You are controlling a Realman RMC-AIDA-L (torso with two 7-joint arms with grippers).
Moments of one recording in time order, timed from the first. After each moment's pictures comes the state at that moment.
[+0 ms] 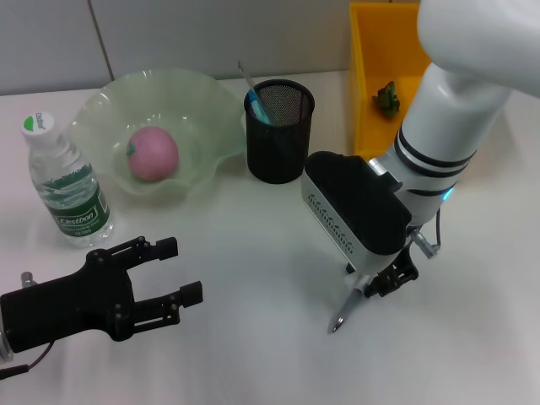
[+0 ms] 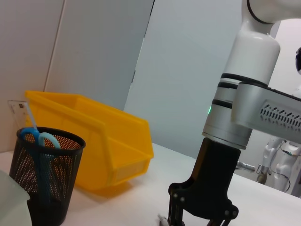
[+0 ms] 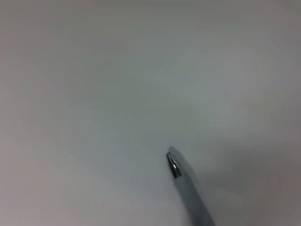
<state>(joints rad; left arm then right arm) -0.39 -2.05 0.84 0.48 1.77 1.65 -1.16 0.91 2.09 -1.64 -0.89 -2.60 -1.47 1.60</state>
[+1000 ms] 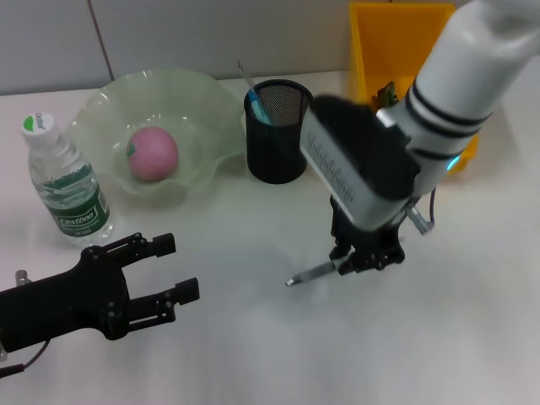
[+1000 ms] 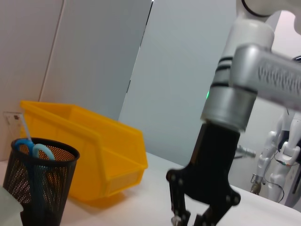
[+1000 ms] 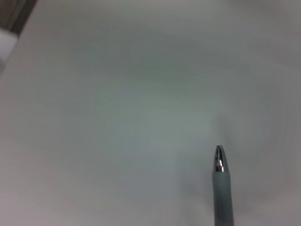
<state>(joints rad) -0.39 -2.05 0.81 0.48 1.77 1.69 -1.16 0.92 2.08 -1.46 -0.99 -2.56 -1.60 1.59</state>
